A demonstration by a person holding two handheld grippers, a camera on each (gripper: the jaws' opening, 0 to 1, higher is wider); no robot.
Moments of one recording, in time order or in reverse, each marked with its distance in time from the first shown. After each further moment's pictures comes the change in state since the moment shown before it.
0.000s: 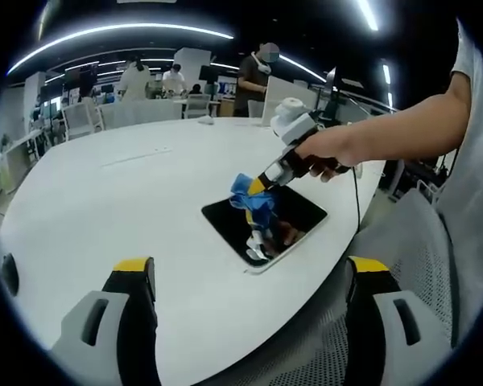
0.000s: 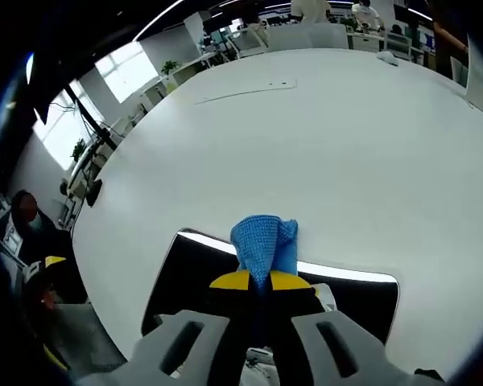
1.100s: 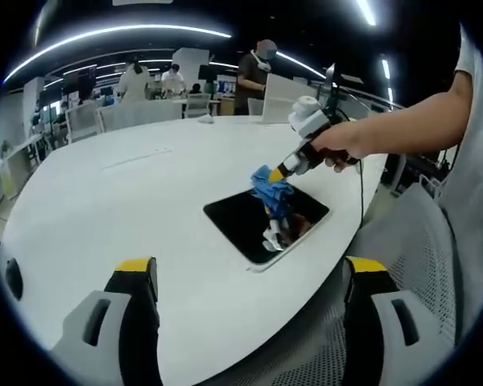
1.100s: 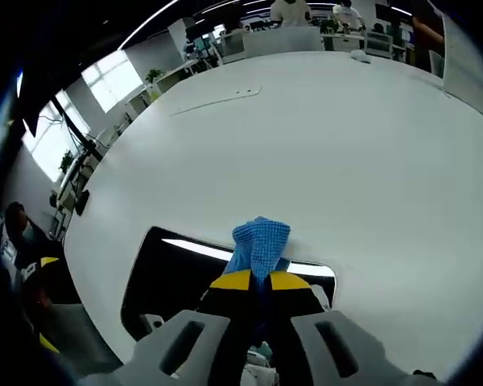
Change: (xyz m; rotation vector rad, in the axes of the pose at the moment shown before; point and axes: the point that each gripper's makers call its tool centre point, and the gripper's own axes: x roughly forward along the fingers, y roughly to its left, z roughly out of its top) left arm -0.001 -0.001 0.000 0.025 0.011 0.014; right arm -0.031 -0.056 -0.008 0.054 -0.021 -0.084
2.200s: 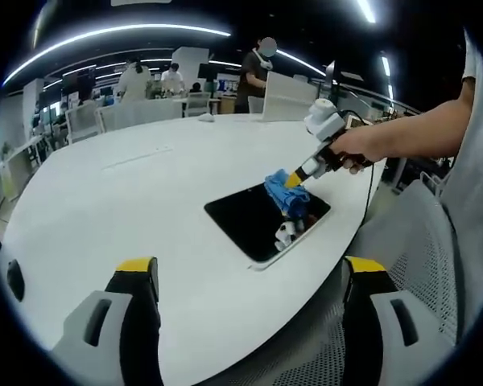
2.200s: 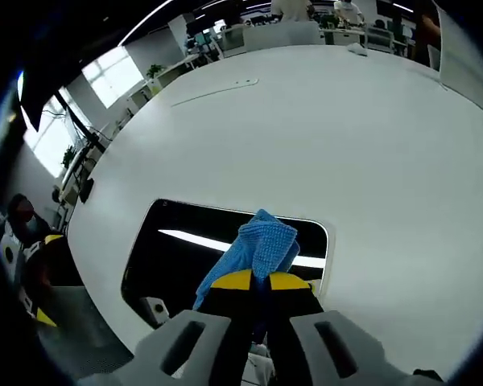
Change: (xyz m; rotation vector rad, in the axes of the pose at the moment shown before) left arm 0.001 0.005 -0.006 0.008 0.009 0.005; right arm -0.007 -0.003 -0.034 -0.001 0.036 0.034
